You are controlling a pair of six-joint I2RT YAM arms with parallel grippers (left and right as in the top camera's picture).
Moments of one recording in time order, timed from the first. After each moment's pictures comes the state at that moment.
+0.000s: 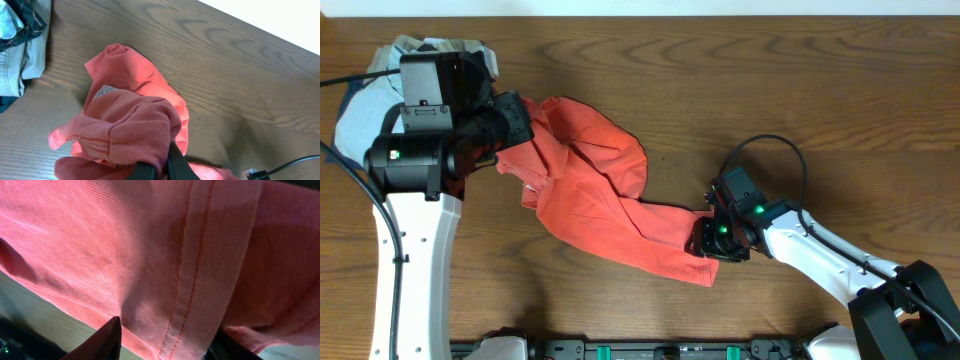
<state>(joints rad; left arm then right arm) 0.02 1.34 1.49 -1.01 0.26 -0.33 0.51 1.53 0.70 -0.54 -0.40 0.64</state>
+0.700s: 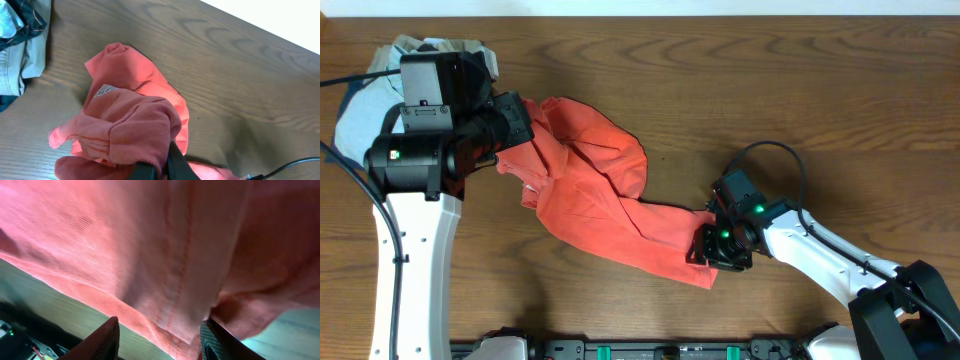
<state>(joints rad) 0.02 1.34 1.49 -1.02 0.26 -0.33 0.51 1.53 0.71 -0.62 -0.46 0.65</state>
